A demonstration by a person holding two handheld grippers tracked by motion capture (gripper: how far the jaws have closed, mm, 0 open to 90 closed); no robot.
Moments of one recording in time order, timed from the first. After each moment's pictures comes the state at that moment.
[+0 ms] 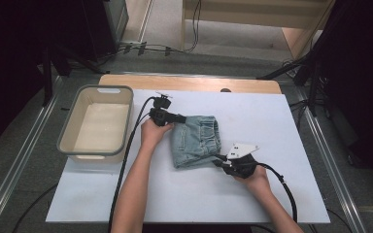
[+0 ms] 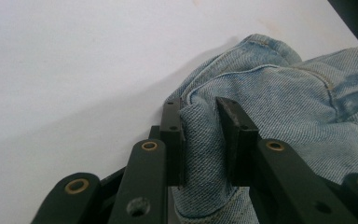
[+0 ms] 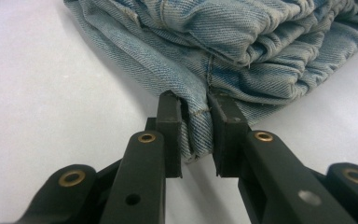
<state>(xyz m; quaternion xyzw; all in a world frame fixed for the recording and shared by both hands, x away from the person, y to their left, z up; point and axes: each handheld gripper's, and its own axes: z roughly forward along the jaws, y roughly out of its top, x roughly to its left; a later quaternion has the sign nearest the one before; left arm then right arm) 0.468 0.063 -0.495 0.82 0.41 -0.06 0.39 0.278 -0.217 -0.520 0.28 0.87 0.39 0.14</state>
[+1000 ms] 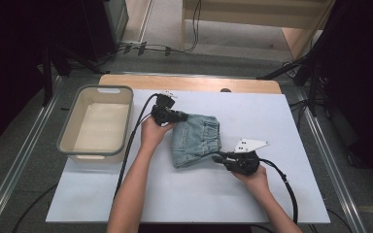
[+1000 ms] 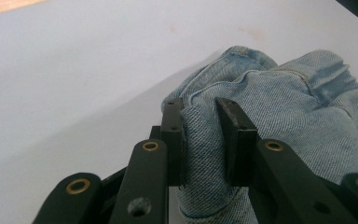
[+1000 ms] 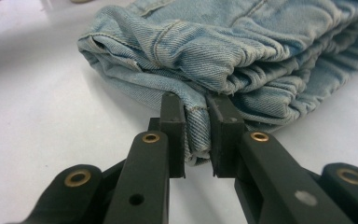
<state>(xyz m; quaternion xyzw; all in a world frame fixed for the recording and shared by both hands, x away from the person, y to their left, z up) 0.451 0.053 -0.469 0.84 0.35 0.01 0.40 0.279 -0.226 -0.508 0.32 0.82 0.47 0.09</state>
